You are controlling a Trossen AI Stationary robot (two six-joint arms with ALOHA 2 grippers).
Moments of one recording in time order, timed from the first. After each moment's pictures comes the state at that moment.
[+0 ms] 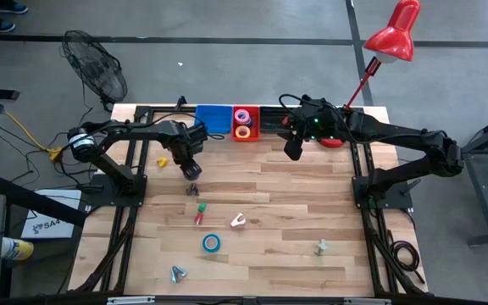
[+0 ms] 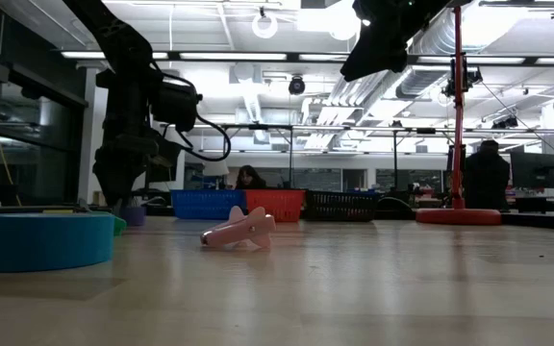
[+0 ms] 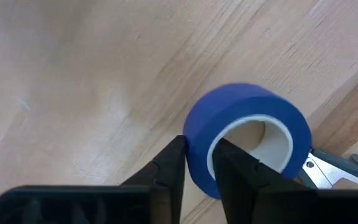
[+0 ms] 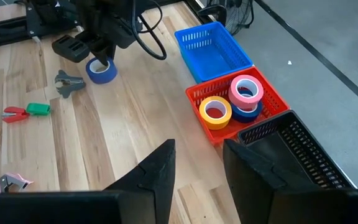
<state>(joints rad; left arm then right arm) 0.52 1.54 0.83 -0.81 0.11 -0.15 -0.33 1.25 1.12 -0.50 0.05 0.07</state>
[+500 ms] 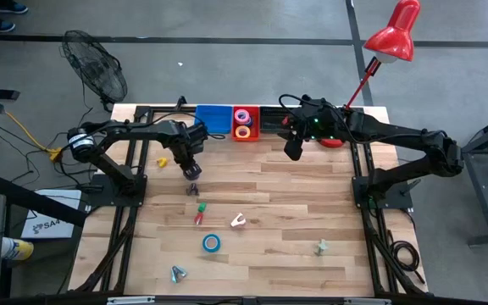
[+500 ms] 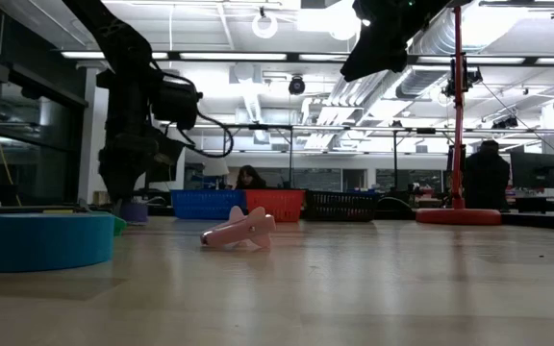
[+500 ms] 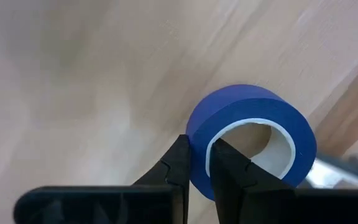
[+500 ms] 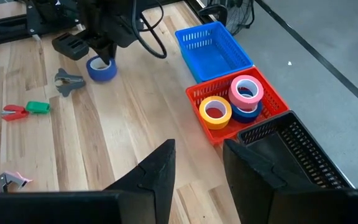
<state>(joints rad) 0.52 1.53 0.83 -0.78 0.12 -0.09 -0.33 1.25 1.12 -0.50 0.05 0.06</state>
